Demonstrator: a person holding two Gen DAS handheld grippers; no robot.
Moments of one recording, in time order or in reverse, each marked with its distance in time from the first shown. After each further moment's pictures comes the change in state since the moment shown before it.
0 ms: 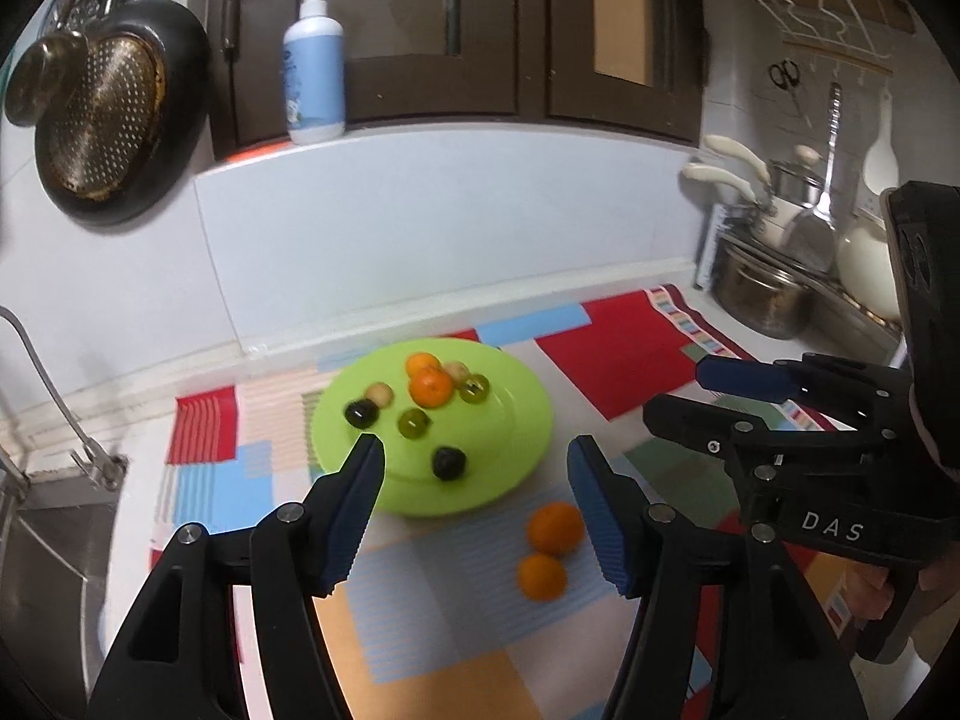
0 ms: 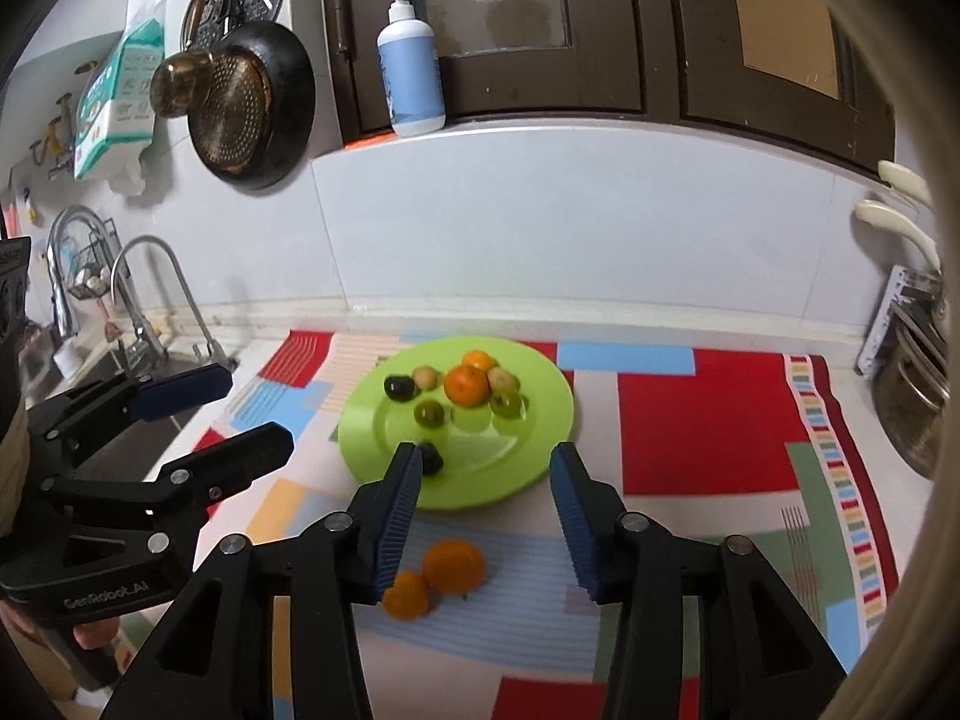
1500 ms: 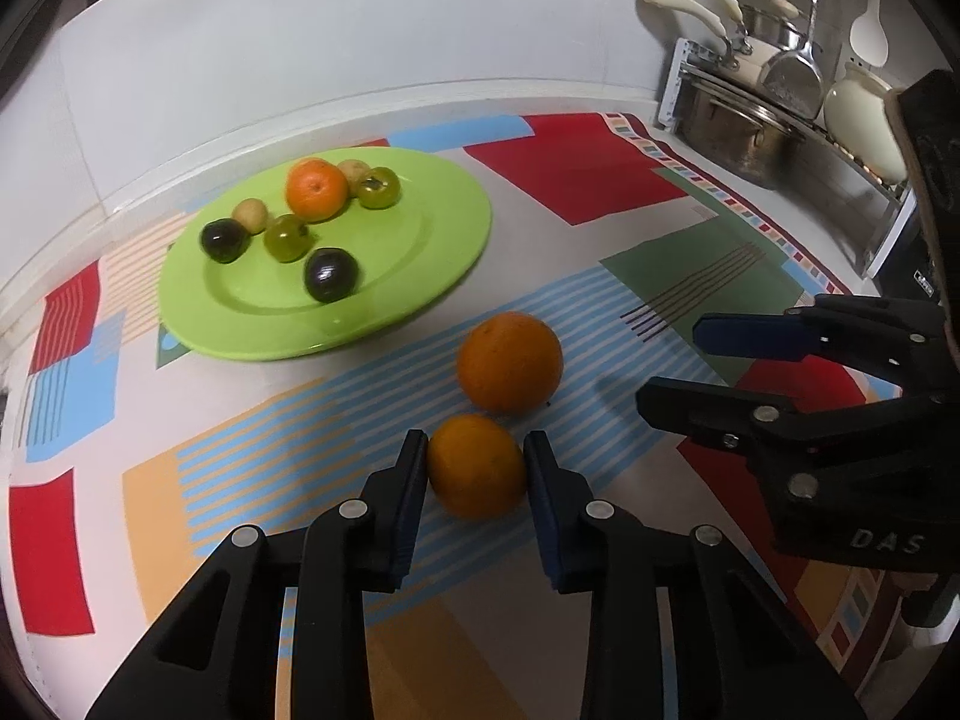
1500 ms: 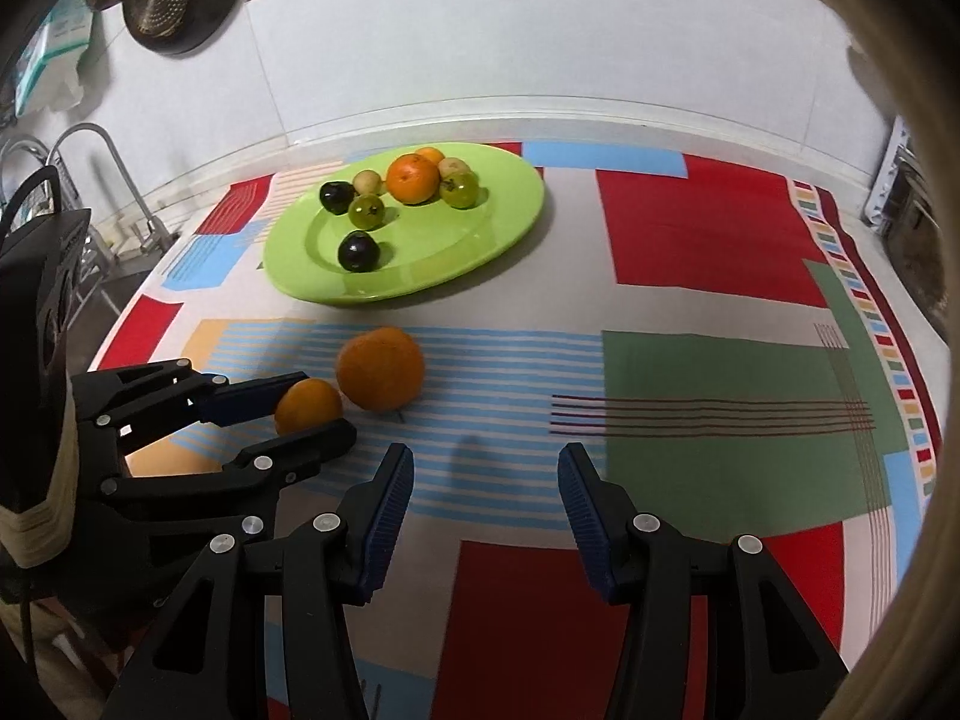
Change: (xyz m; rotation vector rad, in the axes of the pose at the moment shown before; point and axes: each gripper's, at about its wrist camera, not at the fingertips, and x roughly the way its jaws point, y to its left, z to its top) left arm 0.097 -0.017 -0.075 0.063 0.286 -0.134; right arm 0.063 -0.021 -0.084 0.052 0.288 -0.038
